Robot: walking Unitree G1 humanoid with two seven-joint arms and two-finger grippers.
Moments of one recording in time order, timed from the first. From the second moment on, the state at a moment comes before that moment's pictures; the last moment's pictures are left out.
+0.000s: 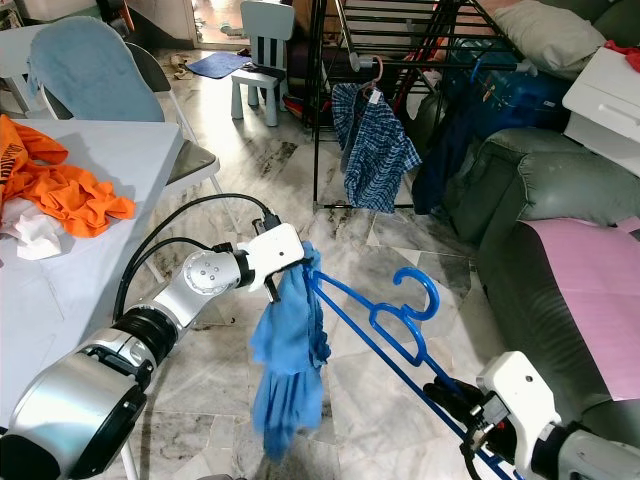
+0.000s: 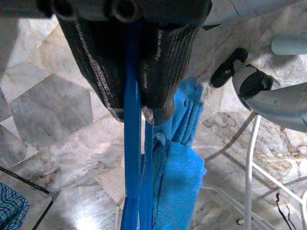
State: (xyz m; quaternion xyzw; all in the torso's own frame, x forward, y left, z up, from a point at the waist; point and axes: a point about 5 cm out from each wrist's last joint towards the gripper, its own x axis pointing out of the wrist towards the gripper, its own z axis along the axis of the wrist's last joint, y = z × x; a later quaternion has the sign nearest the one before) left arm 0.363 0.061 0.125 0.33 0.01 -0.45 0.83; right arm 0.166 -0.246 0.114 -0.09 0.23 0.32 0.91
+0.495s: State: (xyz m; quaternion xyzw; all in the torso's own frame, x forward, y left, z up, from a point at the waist) left arm 0.356 0.049 0.142 0.27 -0.04 -0.52 0.81; right arm 0.171 -0.246 0.106 -0.08 0.24 0.31 0.92
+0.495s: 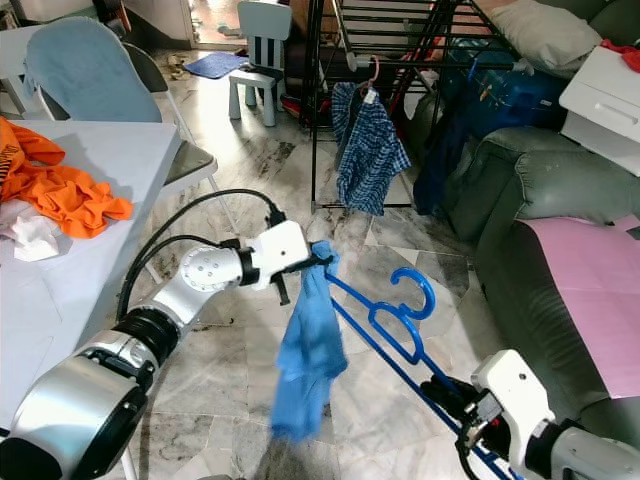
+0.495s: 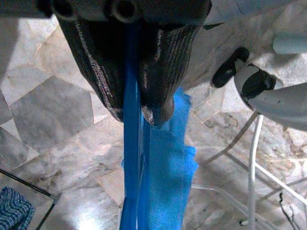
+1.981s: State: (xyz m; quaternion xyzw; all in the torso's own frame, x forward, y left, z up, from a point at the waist) left arm 0.303 0.013 0.109 0.14 -0.02 -0.63 0.76; right arm 0.289 -0.266 0.179 0.27 -0.06 -0.02 0.96
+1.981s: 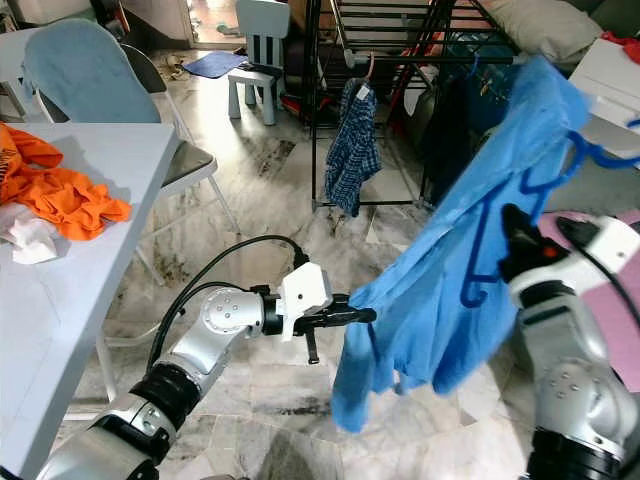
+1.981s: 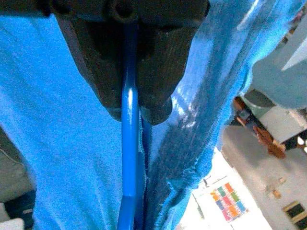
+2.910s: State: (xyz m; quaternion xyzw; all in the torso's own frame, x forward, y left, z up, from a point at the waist) left arm 0.275 -0.004 0.083 0.11 0.02 -0.67 0.73; right arm 0.299 -0.253 0.165 0.09 -0.07 -0.06 0.99
